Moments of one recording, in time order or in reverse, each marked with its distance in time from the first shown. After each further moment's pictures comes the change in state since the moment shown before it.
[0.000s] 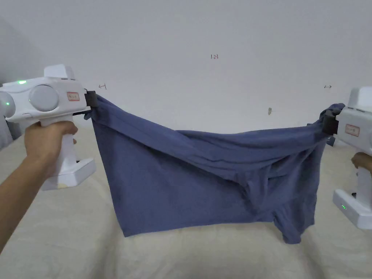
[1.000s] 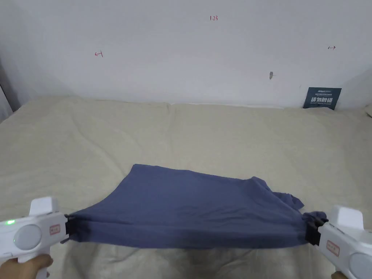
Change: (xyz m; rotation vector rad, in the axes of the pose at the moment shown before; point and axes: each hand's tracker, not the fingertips) left arm -0.104 -0.307 0.080 -0.507 0.155 -0.008; right arm -0.017 -0.287 0.086 -0.413 0.023 -0.183
